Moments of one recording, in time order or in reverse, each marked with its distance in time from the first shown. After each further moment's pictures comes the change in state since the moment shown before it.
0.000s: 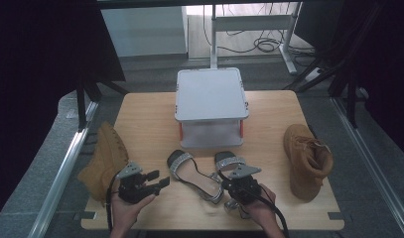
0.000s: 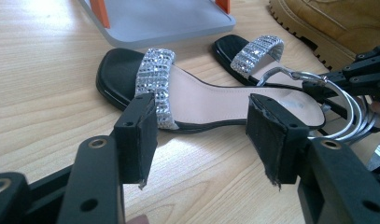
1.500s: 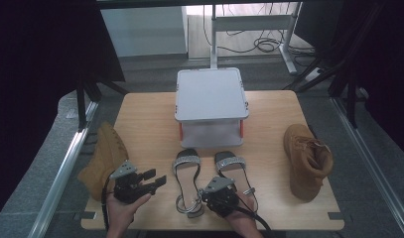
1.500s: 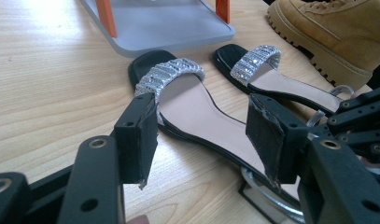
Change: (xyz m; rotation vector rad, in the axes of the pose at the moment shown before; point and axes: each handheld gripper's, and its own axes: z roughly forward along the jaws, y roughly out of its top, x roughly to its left) left arm 0.003 0.003 -0.012 -0.027 0.000 -0.009; right arm 0.058 0.007 0.027 0.004 0.112 -0.125
